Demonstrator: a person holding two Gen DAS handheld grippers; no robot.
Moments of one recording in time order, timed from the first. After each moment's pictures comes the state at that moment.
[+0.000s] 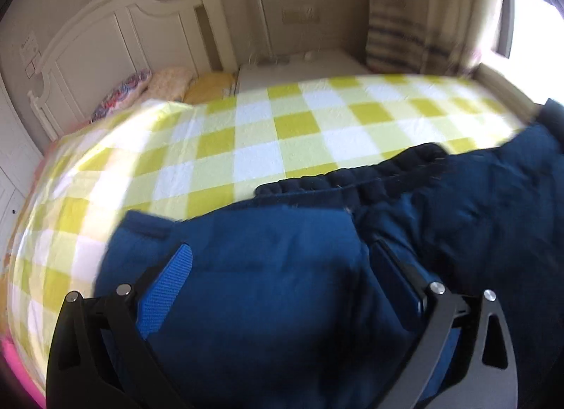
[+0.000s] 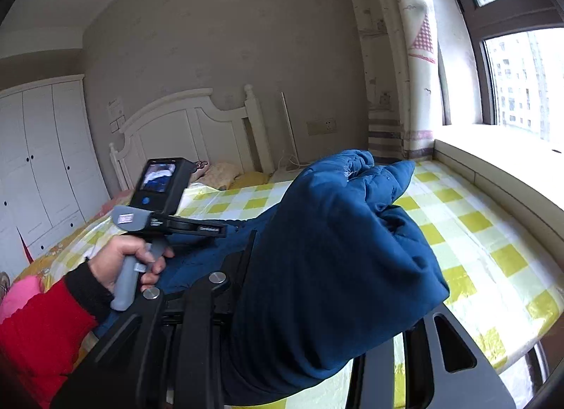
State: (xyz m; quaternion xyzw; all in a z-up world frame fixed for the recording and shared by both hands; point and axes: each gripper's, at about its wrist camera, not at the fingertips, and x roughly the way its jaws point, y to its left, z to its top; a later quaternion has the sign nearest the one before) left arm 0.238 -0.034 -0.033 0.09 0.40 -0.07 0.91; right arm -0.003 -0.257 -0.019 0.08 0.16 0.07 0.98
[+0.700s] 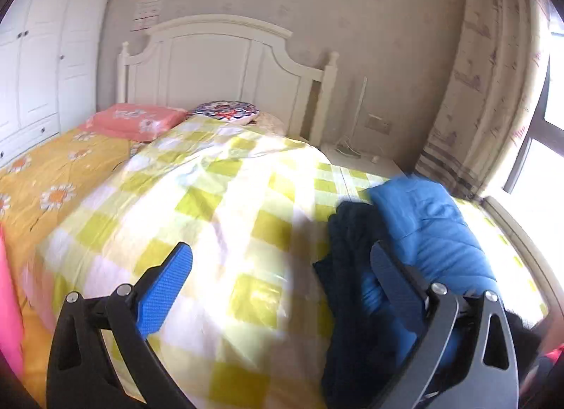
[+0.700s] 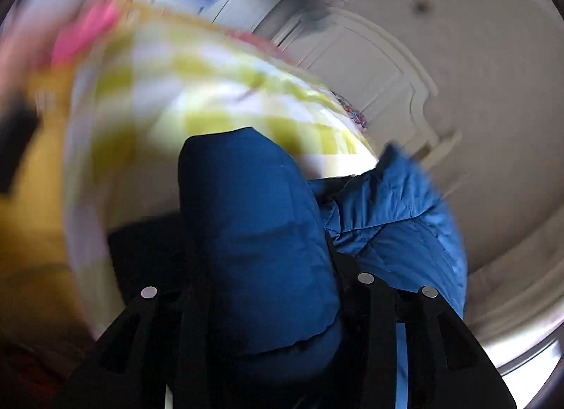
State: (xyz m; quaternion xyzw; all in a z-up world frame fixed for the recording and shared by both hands) left arm 0.062 0.261 0.020 -0.09 0.26 -0.01 0.96; right arm 0.035 0.140 -0.112 -0.47 0.15 0.21 0.84
